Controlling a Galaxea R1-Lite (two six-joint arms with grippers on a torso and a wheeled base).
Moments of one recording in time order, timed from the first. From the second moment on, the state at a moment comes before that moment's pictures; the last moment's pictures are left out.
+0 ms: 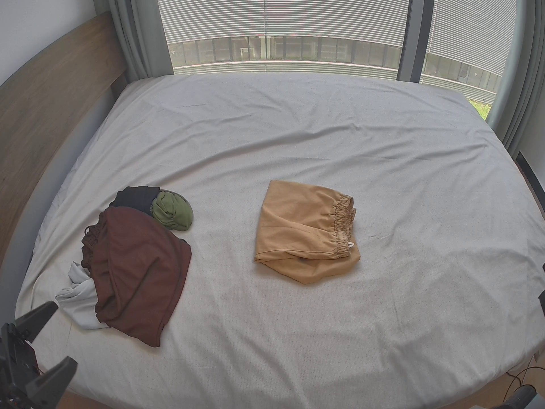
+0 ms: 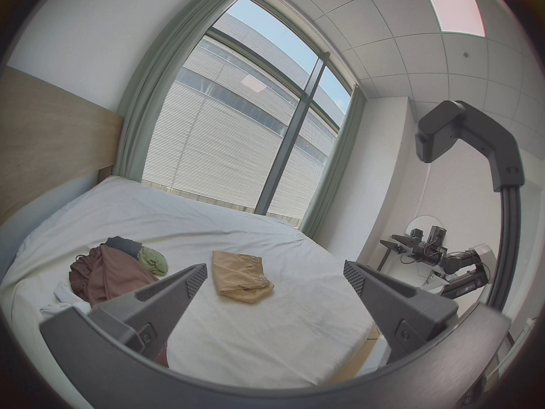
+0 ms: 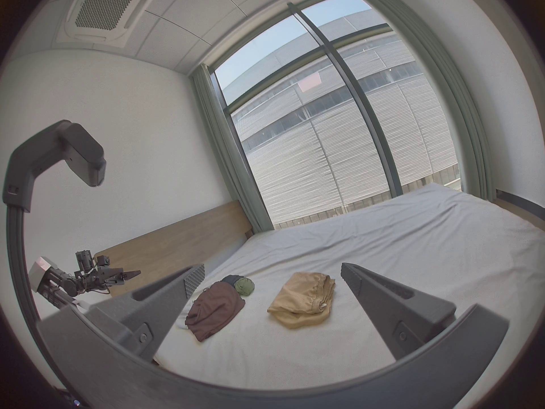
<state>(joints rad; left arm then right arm) -0.30 0.49 -0.02 -0.62 -0.35 -0.27 0.12 0.42 -0.10 -0.55 0.34 0.32</state>
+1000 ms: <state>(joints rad) -0.12 0.11 -0.02 -0.26 -0.36 -0.26 0.03 0.10 -0.02 -0.25 0.20 0.23</state>
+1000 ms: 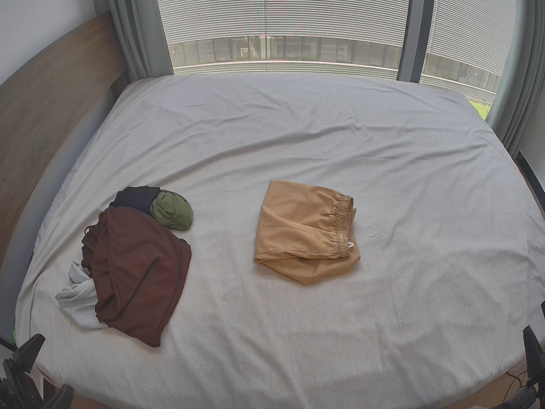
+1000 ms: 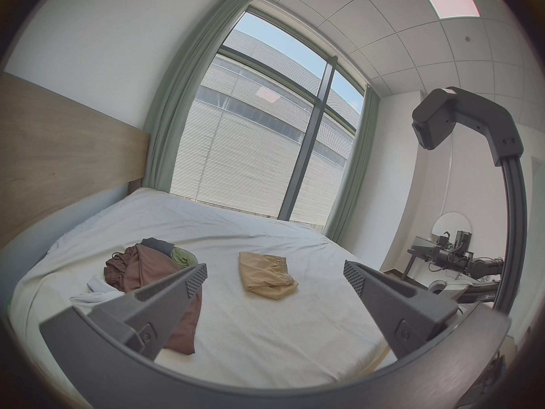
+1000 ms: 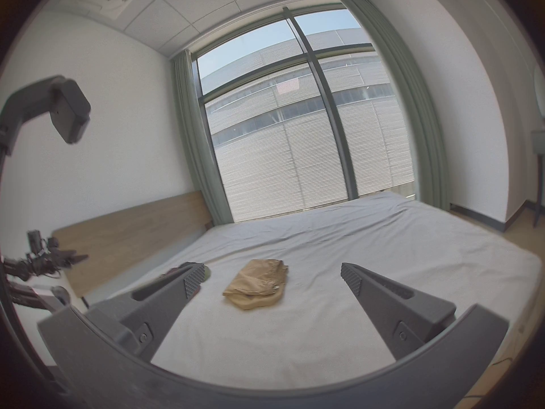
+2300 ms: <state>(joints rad) 0.00 0.02 -0.02 0.00 0.02 0.01 0.00 0.01 -0.02 -0.07 -0.12 -0.01</state>
